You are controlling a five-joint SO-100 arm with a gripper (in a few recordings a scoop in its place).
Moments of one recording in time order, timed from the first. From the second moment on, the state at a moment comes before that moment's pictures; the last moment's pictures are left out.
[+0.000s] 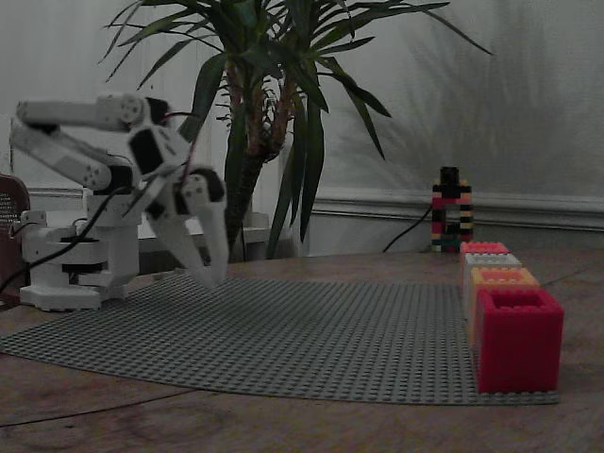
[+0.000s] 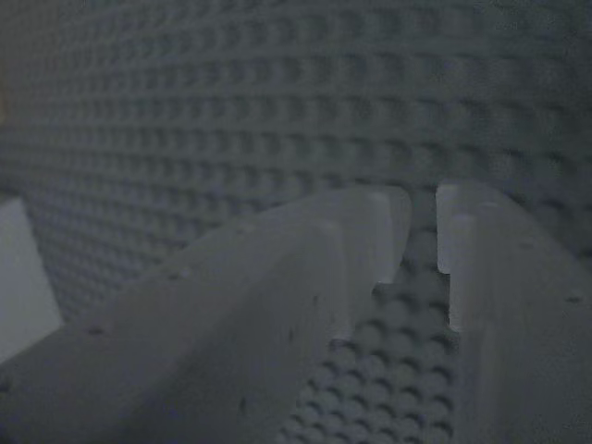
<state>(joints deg) 0.7 161.4 160.6 67.1 -7.6</state>
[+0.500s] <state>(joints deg) 0.7 183.8 163.9 79.1 -1.1</state>
